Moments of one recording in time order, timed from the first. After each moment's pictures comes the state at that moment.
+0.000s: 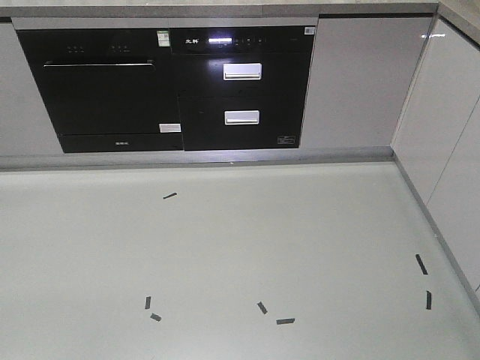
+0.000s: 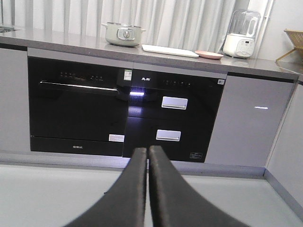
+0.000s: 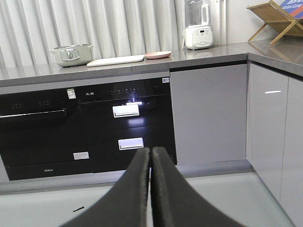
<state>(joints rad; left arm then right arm) -0.03 -0.01 0.03 0.00 0.09 -0.20 0.02 -0.01 0.03 -0.32 0.04 0.42</state>
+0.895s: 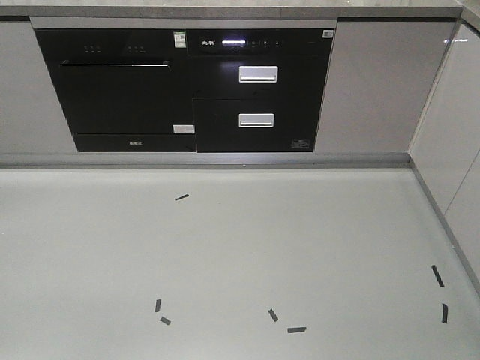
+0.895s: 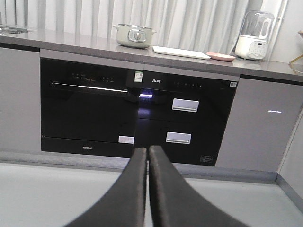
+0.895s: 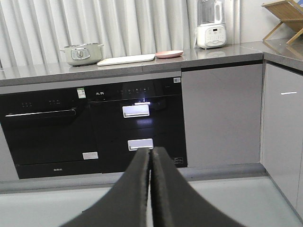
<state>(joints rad) -0.03 -0.01 0.03 0.00 0.09 -0.20 0.02 -0.01 0.03 -0.32 0.04 0.42</state>
